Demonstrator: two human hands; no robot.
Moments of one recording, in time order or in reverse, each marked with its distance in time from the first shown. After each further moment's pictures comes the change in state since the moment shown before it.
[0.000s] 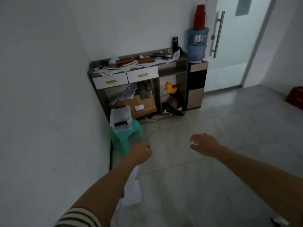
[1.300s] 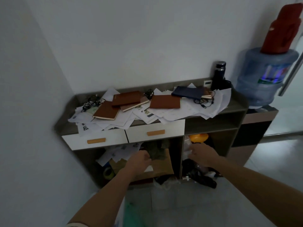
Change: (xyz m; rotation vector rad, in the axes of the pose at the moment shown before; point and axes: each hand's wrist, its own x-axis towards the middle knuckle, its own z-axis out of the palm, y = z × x) left_hand 0.873 -0.092 -0.273 -0.093 0.062 -0.110; right_hand 0.950 -0.010 -0.173 0.056 -0.043 -0.202
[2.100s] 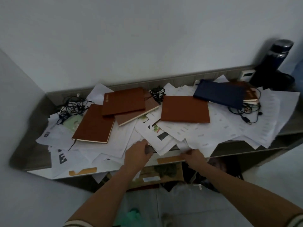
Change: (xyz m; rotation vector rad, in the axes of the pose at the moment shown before) left_hand 0.290 -0.085 -0.063 0.162 0.176 0.026; right_hand 0.301 -0.028 0.070 0.659 -0.046 0.451
